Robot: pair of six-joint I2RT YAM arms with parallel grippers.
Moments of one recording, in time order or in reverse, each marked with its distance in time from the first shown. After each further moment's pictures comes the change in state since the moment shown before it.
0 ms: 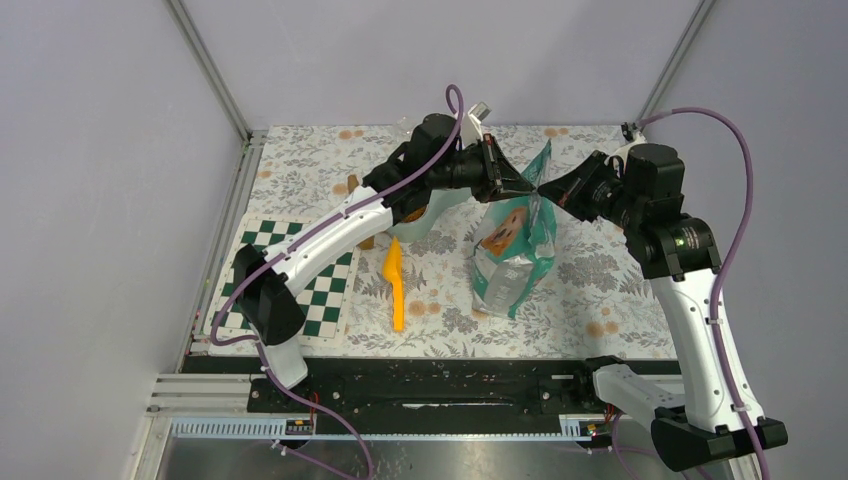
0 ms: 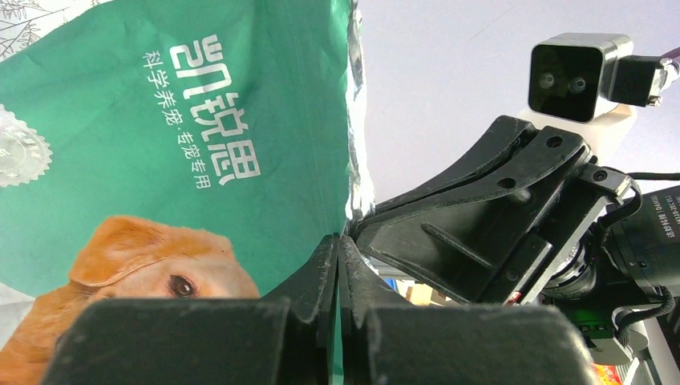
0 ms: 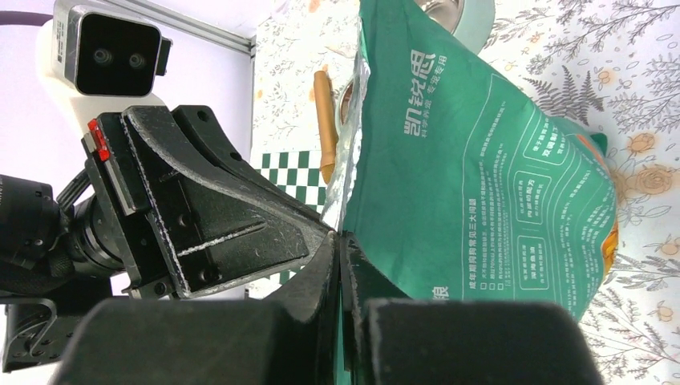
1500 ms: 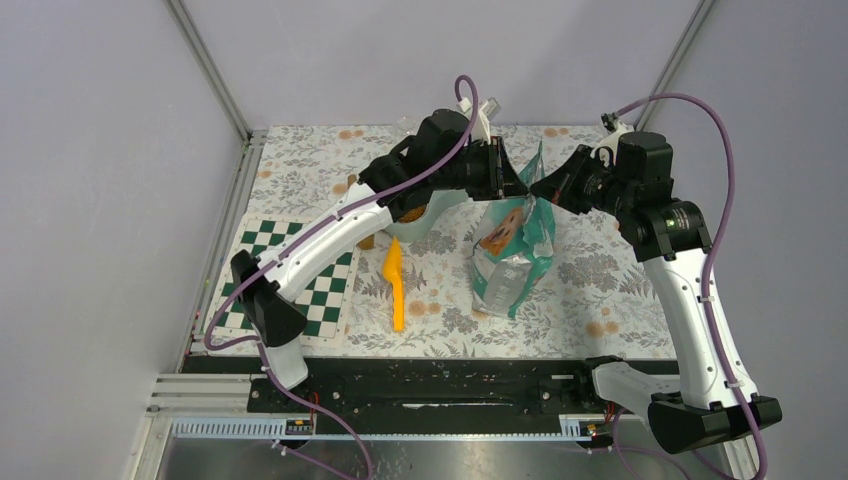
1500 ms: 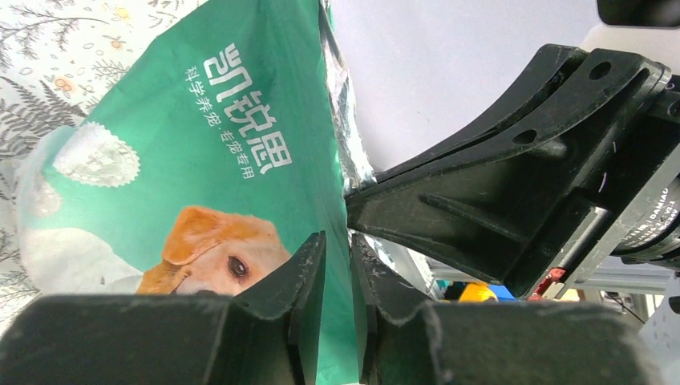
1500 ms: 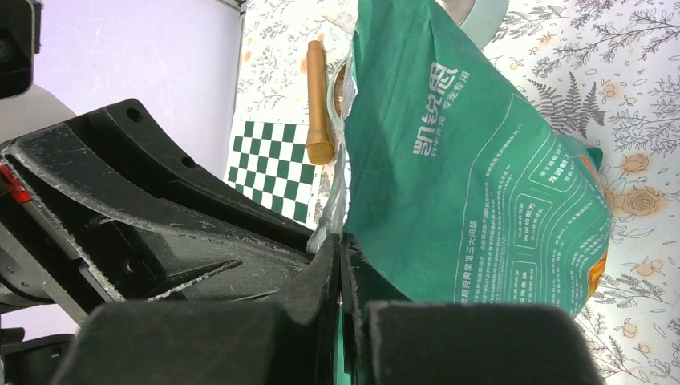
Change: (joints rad) left arm -0.045 0.007 0.155 -0.277 -0.175 0.321; right arm -0.001 0.081 0.041 -0.014 -0.083 -0.140
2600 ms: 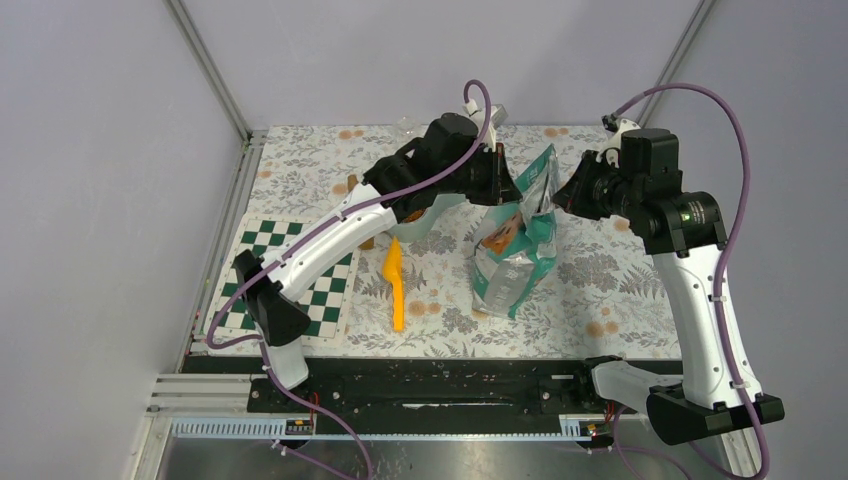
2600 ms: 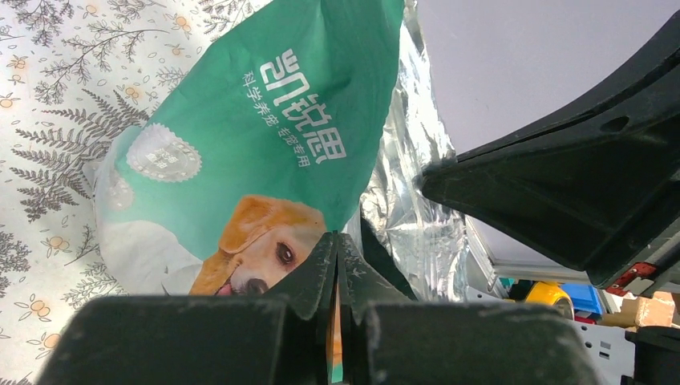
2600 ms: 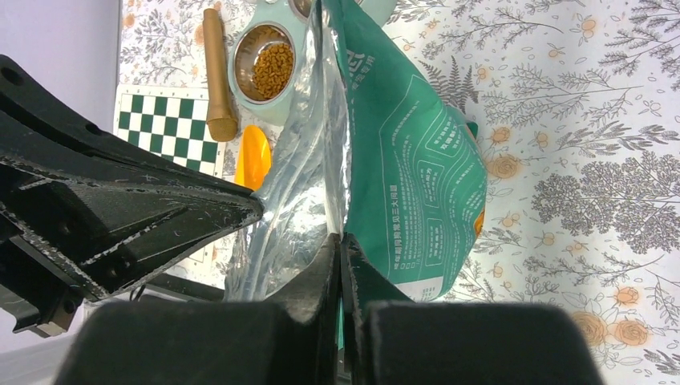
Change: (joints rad) left arm -0.021 0.018 0.044 -0.101 -0.093 0.159; right arm 0.003 0.042 0.161 -0.274 0.163 -0.220
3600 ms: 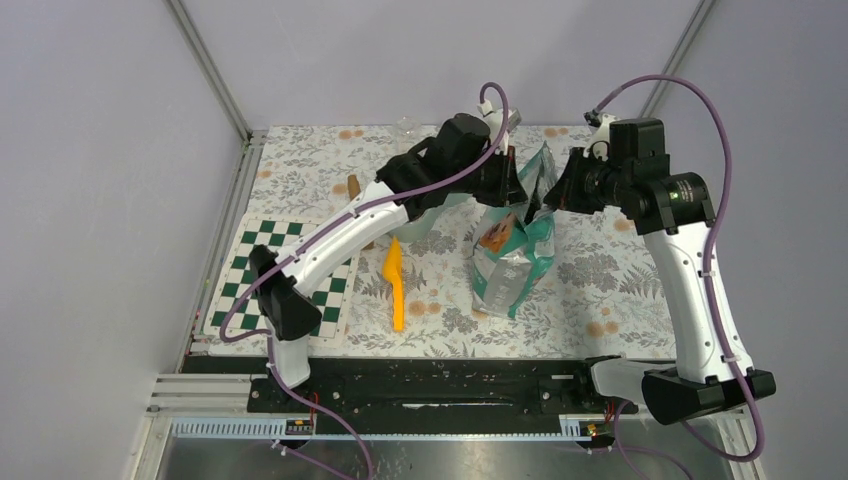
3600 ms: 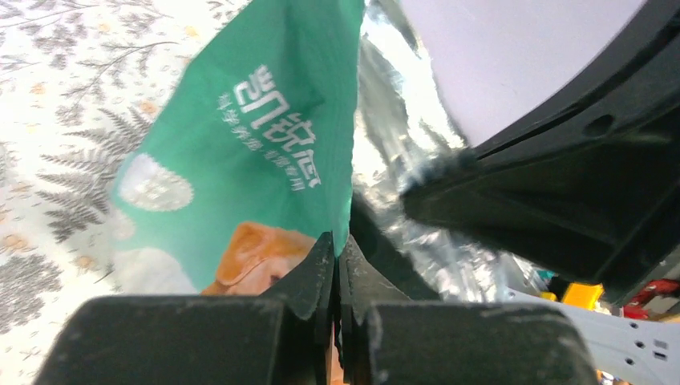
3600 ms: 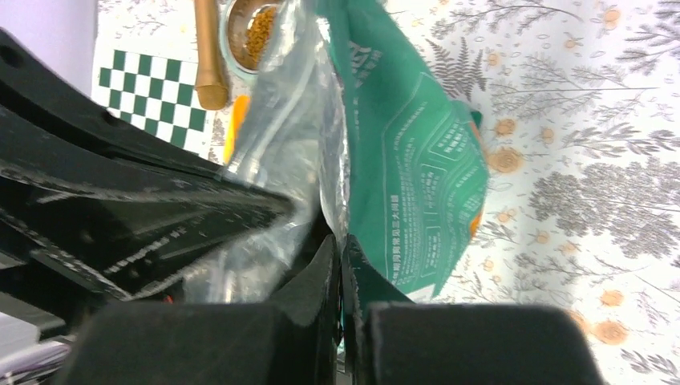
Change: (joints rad) left arm -0.011 0.075 0.066 0.000 0.021 0.084; right arm -0.001 0.091 0.043 -0.031 -0.076 -0.071
